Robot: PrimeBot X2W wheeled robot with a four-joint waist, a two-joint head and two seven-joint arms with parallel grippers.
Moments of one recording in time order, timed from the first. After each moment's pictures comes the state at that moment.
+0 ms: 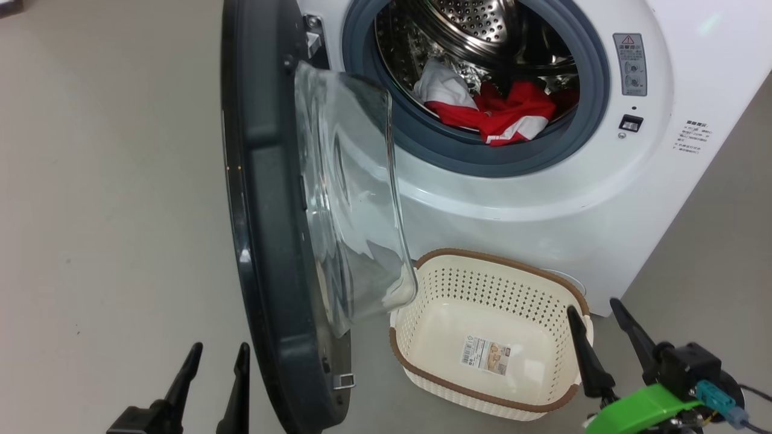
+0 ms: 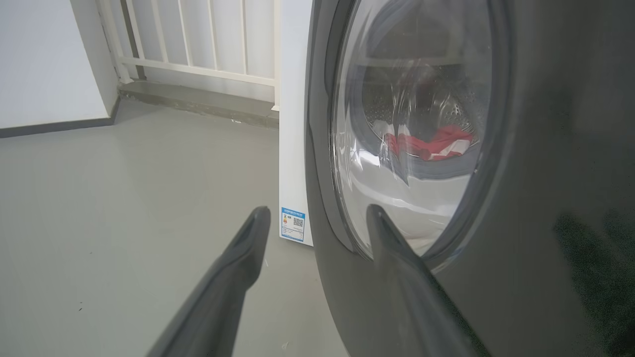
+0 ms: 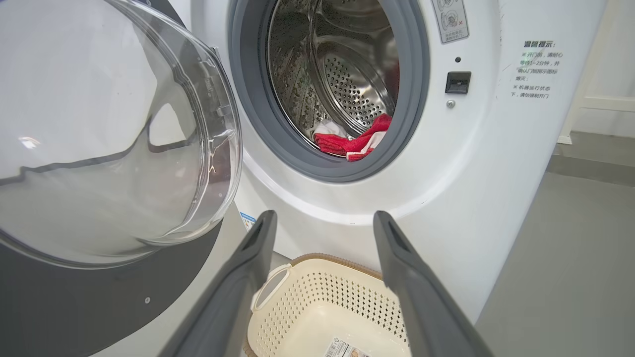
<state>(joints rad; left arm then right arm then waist) -0.01 0.04 -0.01 0.24 -0.23 -0.12 -0.25 -0.04 -0.06 0.03 0.30 0.26 0.12 -0.26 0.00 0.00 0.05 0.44</state>
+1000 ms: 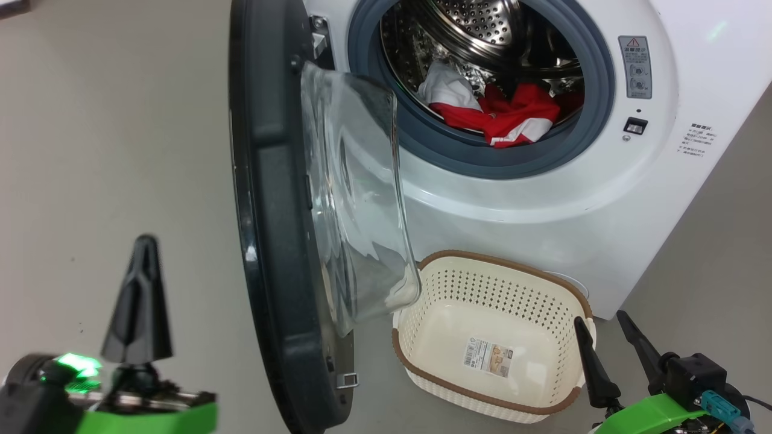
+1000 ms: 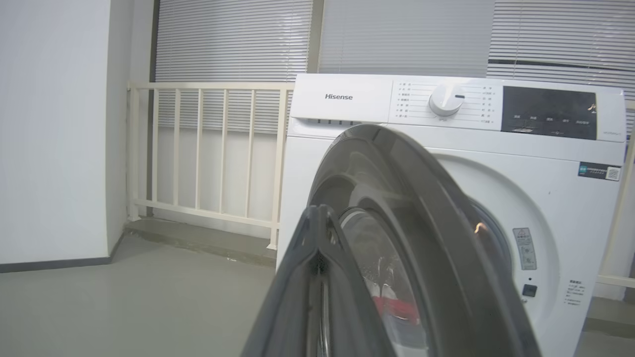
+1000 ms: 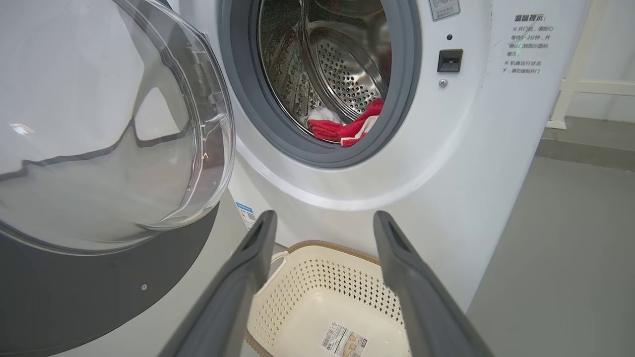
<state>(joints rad) -0.08 0.04 0.09 -0.11 -0.29 -0.12 -0.25 0.01 -0.05 0.00 0.31 0.25 0.12 -0.26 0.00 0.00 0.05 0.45</state>
